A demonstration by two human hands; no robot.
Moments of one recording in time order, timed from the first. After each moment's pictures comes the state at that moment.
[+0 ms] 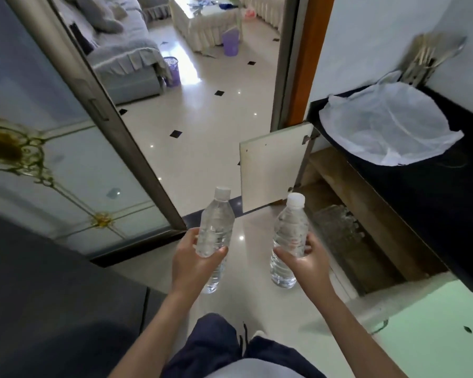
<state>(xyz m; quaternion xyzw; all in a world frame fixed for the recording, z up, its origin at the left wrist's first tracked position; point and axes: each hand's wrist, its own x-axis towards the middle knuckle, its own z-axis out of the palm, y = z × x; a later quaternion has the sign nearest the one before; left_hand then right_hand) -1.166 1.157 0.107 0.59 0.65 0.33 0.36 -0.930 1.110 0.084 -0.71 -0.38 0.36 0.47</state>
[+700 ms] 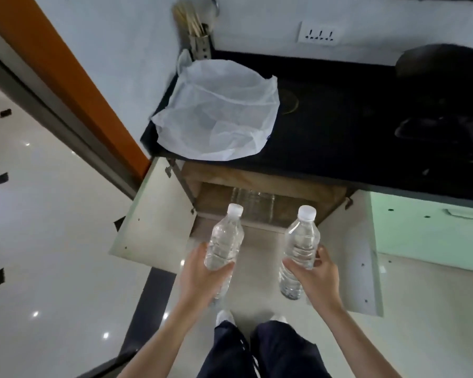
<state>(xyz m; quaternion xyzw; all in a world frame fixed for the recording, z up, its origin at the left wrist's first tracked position) -0.957 1.432 0.053 0.82 0.36 -0.02 0.45 -0.867 1.208 0.044 -0.83 0.11 0.15 0.53</state>
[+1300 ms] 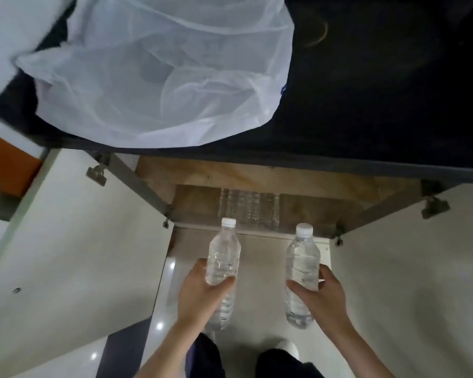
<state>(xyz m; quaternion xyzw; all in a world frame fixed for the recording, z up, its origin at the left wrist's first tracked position) -0.806 1.500 -0.246 0.81 0.36 -0.13 0.44 -0.748 1.267 -0.265 -0.83 0.17 0.21 0.48</state>
